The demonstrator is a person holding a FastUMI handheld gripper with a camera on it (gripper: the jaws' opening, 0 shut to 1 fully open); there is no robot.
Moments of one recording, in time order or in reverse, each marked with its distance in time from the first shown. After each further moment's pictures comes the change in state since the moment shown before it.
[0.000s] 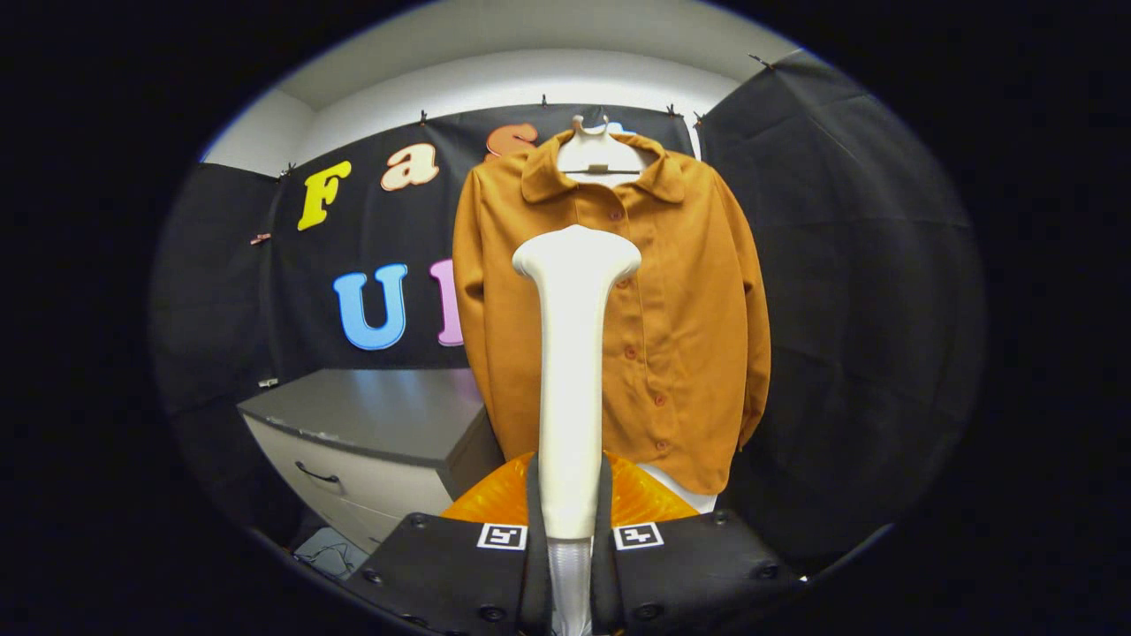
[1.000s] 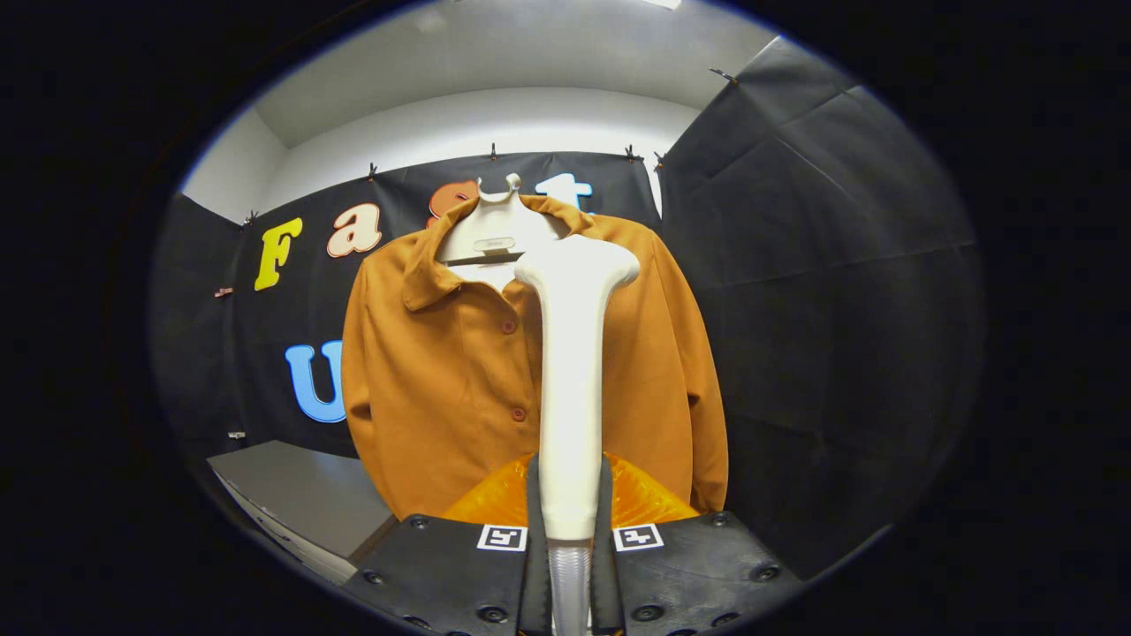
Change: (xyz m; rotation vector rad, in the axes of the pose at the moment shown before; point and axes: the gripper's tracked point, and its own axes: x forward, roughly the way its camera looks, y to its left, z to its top) arm 0.101 -0.116 0.082 0.045 -0.161 -0.075
